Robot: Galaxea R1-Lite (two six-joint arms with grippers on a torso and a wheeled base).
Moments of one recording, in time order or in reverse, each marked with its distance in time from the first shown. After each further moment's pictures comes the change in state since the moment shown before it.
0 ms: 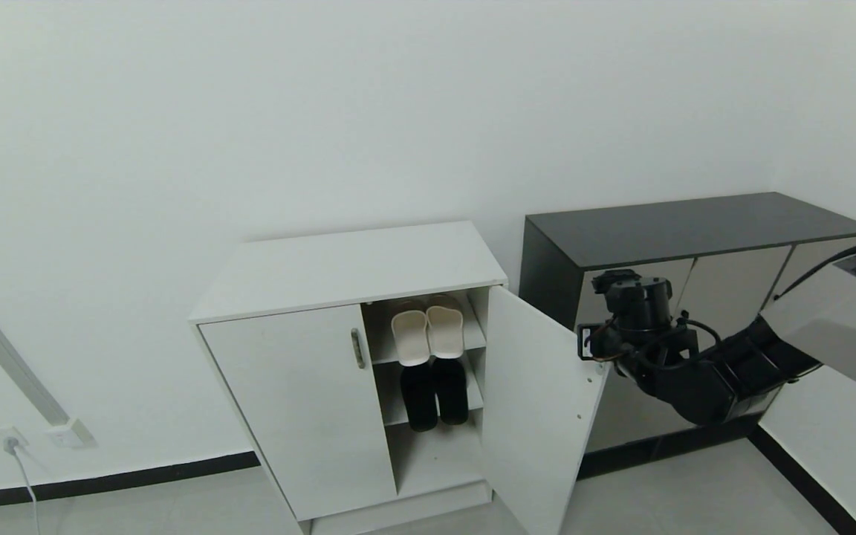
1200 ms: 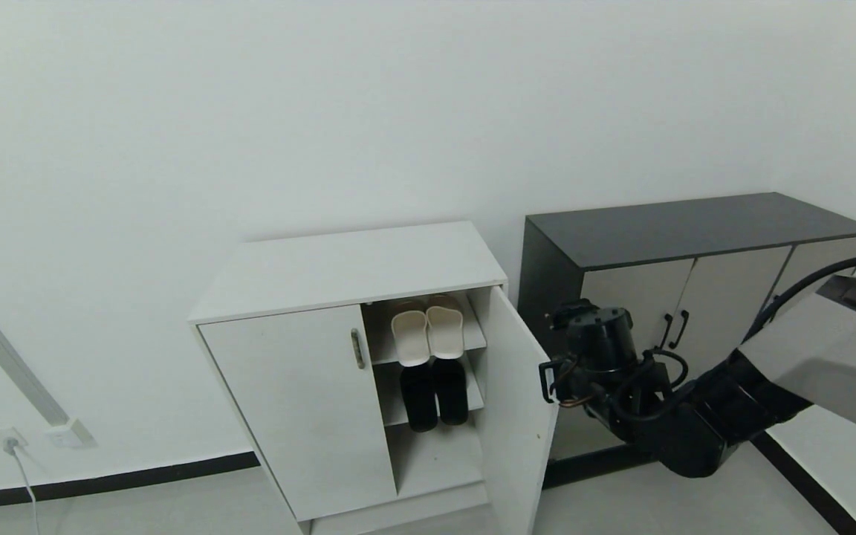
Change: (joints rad) left arm 0.000 0.000 0.000 0.000 0.000 -0.003; right arm 0.196 -0.038 0.111 0.005 -0.006 0.002
